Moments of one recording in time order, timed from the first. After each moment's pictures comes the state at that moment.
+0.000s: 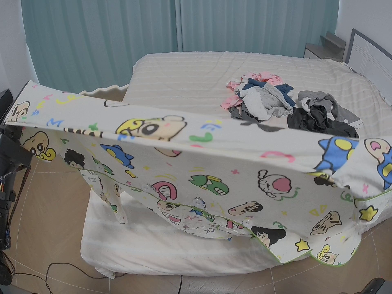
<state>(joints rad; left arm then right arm) -0.53 1.17 -0.26 -1.54 0.24 0.06 0.26 0.61 -0.38 -0.75 0.50 0.53</state>
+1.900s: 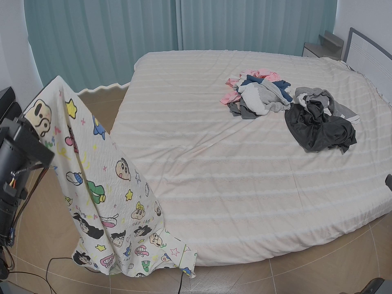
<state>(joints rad) -0.66 1.19 -0.37 -1.34 0.25 0.06 0.26 0.71 -0.31 -0.64 0.60 0.60</state>
